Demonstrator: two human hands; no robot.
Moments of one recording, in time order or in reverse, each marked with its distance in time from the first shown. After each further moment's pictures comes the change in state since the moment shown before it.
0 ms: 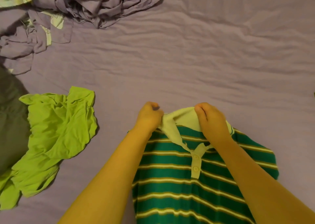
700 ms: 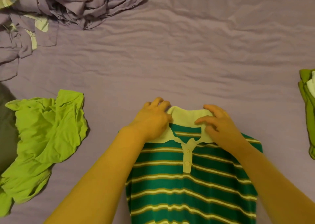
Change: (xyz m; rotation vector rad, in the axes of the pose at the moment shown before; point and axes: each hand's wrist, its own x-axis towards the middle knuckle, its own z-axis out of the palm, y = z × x) left_hand -0.011 0.006 0.012 1.363 -0.168 0.906; right_hand -0.030 0.063 -0.028 -0.041 -0.194 -0.081
